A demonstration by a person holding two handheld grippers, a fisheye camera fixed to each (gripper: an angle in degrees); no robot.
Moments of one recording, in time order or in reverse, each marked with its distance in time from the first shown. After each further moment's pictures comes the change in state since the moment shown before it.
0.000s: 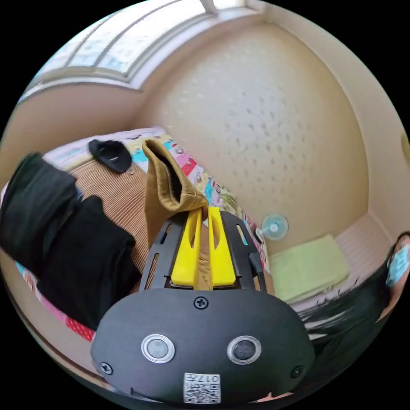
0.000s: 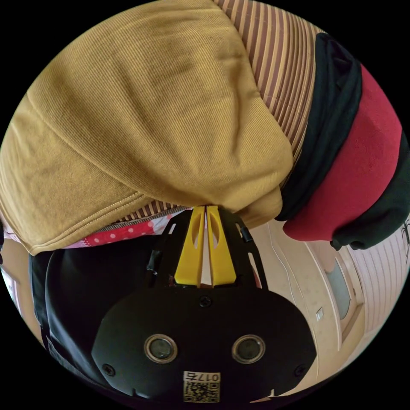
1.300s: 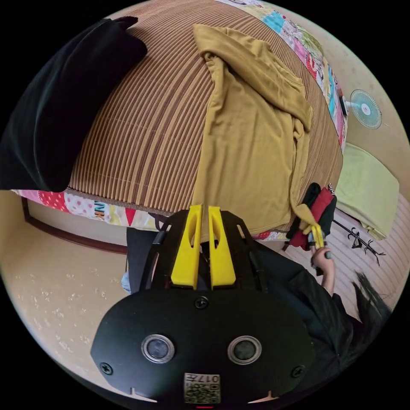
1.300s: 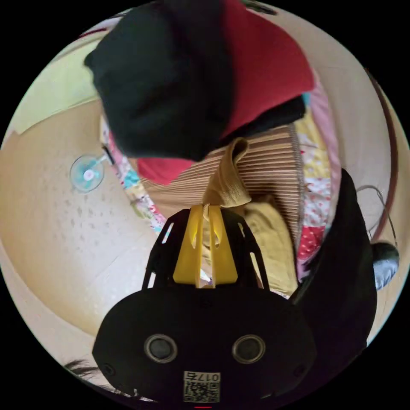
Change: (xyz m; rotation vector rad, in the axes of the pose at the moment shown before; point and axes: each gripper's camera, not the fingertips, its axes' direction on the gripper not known) left arm -0.021 0.315 0.261 -1.087 -0.321 -0.222; right arm 0.084 0.245 0.084 0.527 -1.922 0.921
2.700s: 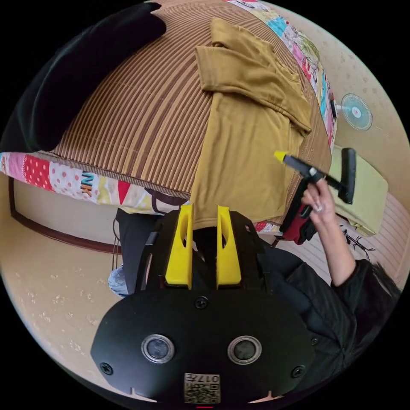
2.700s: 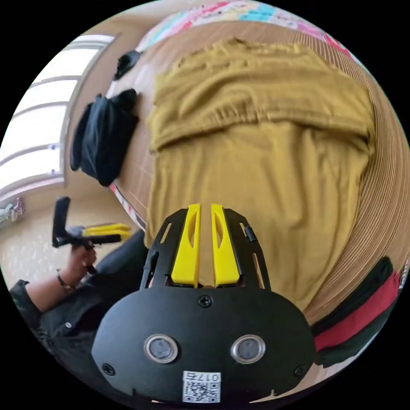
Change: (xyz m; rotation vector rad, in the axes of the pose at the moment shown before) left arm -0.162 0.012 -0.046 0.039 -0.168 -0.325; right arm 0.053 -0.177 0.499 -0.055 1.861 -1.169
